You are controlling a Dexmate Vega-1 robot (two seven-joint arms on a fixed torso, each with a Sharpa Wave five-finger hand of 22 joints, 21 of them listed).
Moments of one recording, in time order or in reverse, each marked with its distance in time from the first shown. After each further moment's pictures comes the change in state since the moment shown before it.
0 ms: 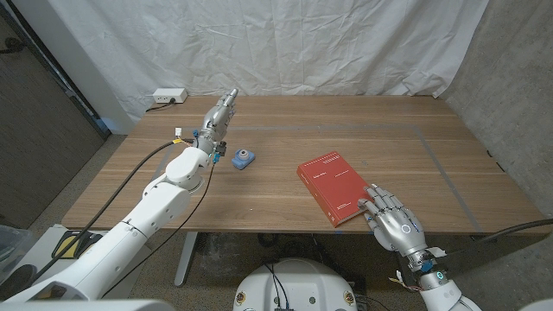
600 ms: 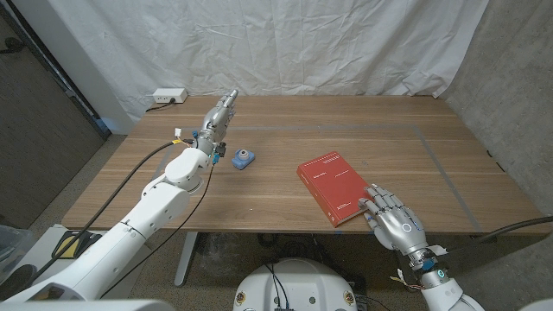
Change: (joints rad) left arm 0.002 0.007 -0.002 -0.009 0.000 0.016 0.005; left_hand 0.003 -0.003 -0.003 -0.003 0.000 0.000 0.000 0.000 0.000 0.000 0.000 0.000 0.004 0.000 0.000 0.000 -0.003 0.000 0.000 0.000 0.000; right arm -0.004 -0.014 0.008 -0.012 0.007 0.001 0.011; right_hand -0.019 -0.002 -0.008 0.008 -0.008 0.004 0.002 0.011 0.009 0.021 0.000 0.012 0.000 0.020 -0.001 0.000 0.000 0.016 0.002 0.012 0.000
